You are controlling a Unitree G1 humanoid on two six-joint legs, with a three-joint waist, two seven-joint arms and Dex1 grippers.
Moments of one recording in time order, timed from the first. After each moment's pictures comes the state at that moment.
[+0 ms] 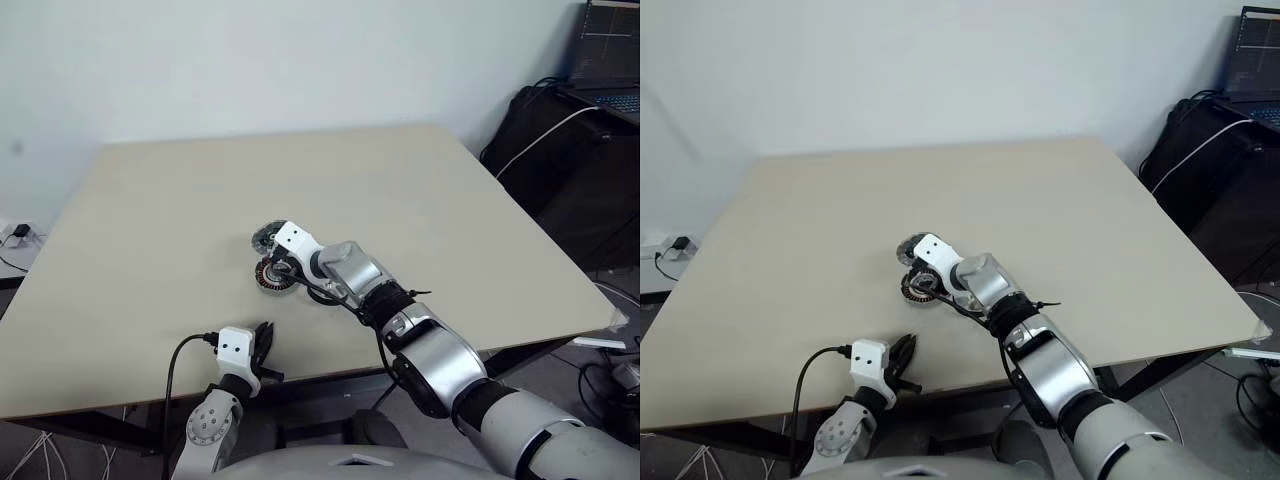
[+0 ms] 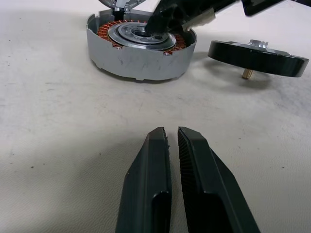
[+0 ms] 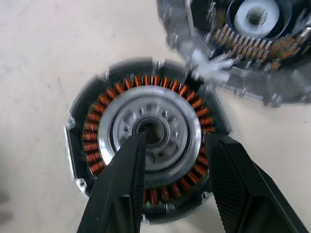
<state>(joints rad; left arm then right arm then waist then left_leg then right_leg) 0.38 0.05 -0.18 0.07 -0.09 -0.17 -0.26 -0.79 0.04 0.34 0.74 -0.13 0.50 0.60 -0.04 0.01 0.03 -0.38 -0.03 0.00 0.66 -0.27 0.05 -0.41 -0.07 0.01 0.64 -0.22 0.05</state>
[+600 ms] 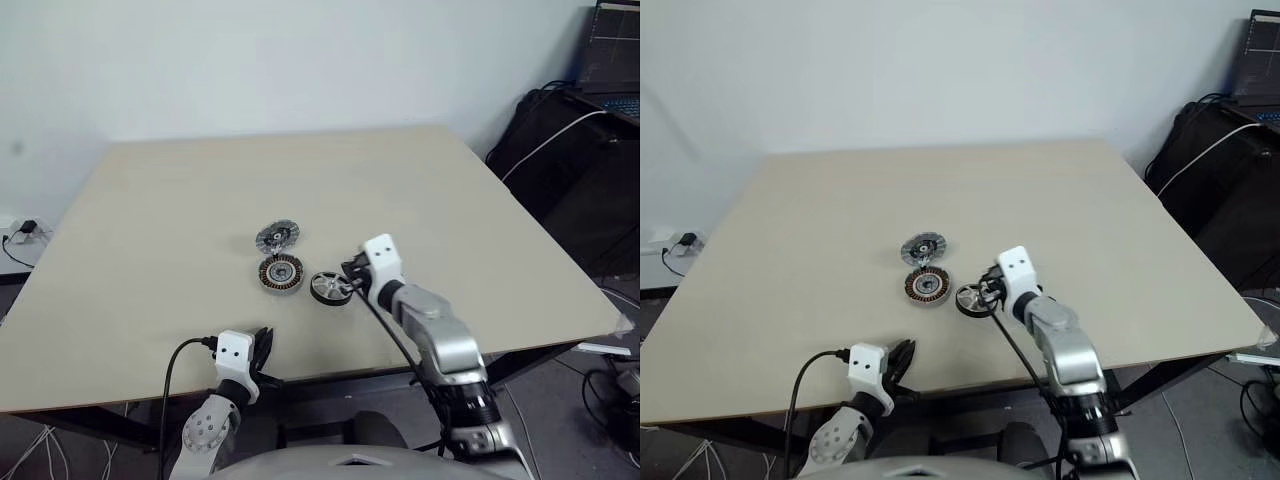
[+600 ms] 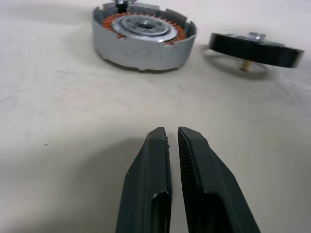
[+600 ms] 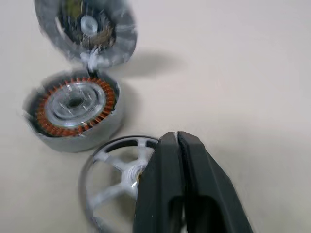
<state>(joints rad) 0.43 0.08 -0.19 -0.04 -0.09 -0.07 -0.27 -0.11 -0.05 0.03 -0.26 0.07 0.80 0.42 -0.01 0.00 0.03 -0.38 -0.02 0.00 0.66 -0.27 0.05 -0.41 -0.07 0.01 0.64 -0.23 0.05</state>
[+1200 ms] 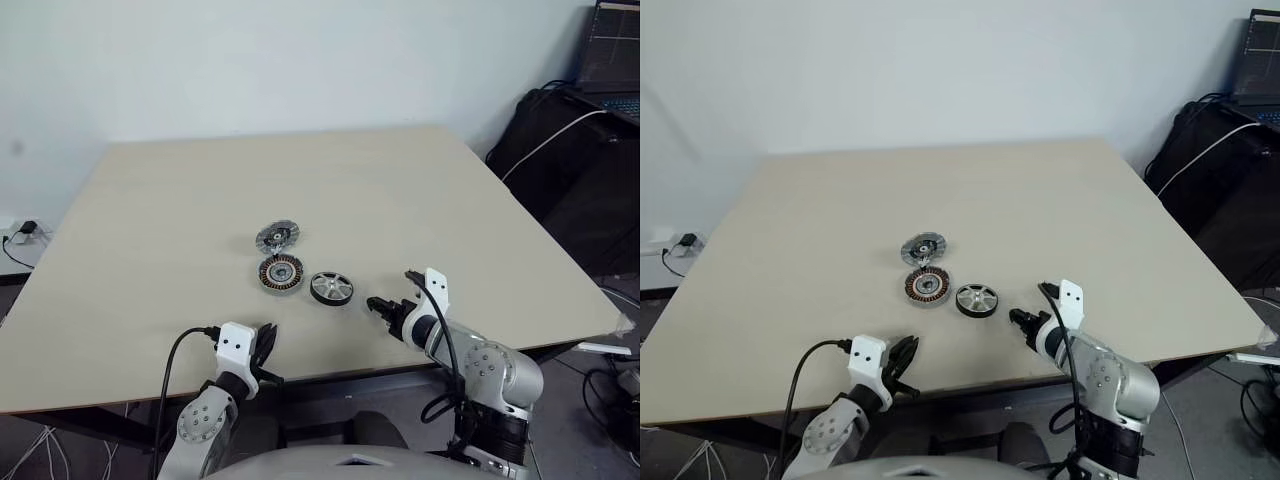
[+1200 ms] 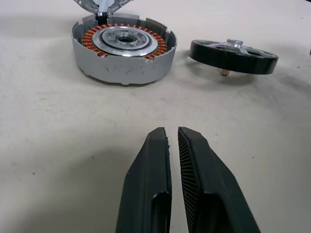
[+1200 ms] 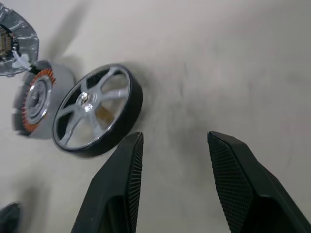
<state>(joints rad) 0.43 0.13 -0.20 -0.14 -0.10 0.04 -0.30 -0.11 0.09 -0.42 -0.32 0.49 1.36 0.11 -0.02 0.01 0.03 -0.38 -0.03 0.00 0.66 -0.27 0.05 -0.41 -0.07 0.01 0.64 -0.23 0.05</state>
